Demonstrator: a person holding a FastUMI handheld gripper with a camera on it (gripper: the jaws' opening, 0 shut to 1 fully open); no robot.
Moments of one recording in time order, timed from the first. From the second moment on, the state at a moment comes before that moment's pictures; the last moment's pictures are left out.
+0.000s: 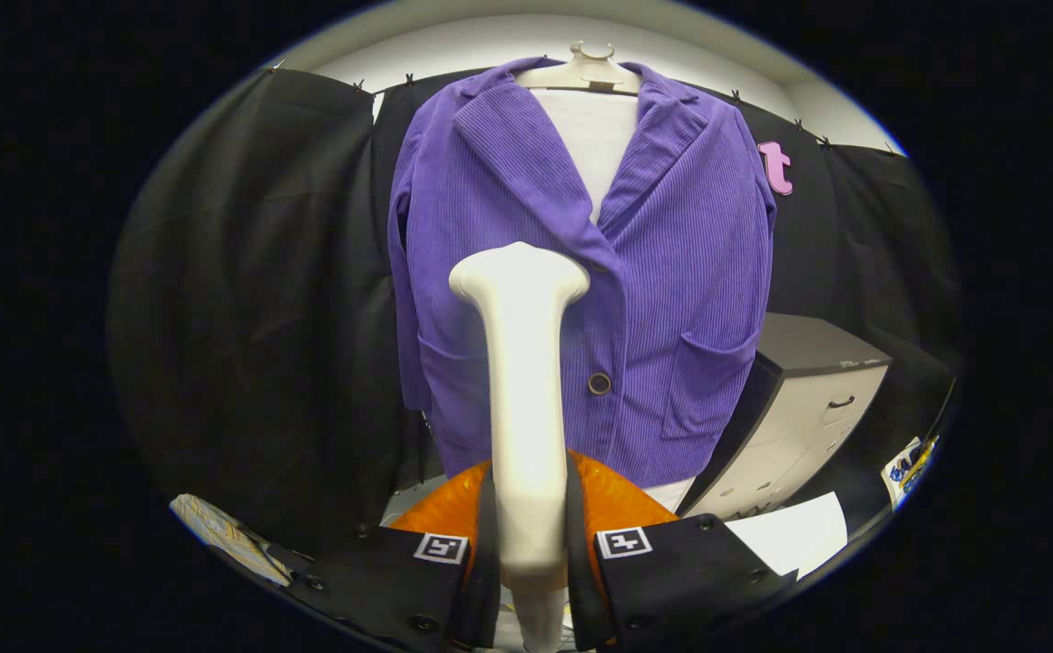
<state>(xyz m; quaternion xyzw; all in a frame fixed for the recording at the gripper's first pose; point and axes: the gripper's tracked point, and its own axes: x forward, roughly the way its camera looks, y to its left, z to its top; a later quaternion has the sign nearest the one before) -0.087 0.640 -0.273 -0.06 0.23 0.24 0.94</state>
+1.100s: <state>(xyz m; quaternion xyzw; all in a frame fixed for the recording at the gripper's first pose) -0.134 0.600 -0.409 -0.10 0.35 0.23 0.90</state>
